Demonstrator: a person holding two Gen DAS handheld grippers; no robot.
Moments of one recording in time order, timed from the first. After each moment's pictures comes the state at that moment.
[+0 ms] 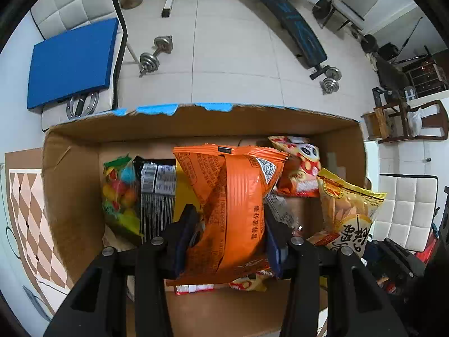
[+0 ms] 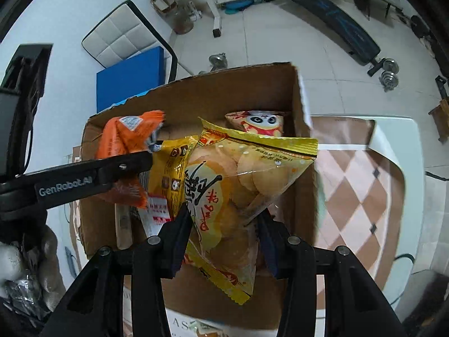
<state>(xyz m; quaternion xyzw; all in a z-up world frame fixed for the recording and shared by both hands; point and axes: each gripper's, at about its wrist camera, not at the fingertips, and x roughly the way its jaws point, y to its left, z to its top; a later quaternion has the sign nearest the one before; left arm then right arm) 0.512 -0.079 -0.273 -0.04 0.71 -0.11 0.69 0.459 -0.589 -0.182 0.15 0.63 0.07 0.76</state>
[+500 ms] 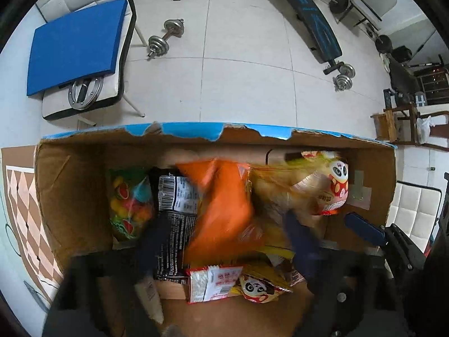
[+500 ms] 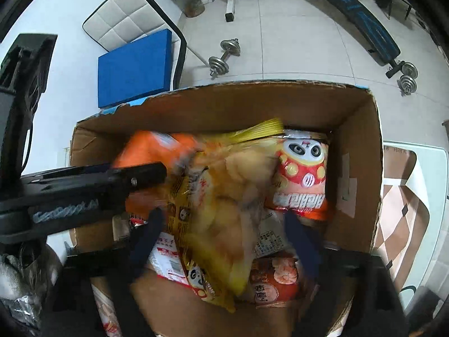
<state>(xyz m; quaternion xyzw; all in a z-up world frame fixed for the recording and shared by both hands) 0.530 -0.062 -0.293 -0.06 0.74 -0.09 0.67 0.520 -0.562 -0.219 0.13 0.65 0.10 0.74</state>
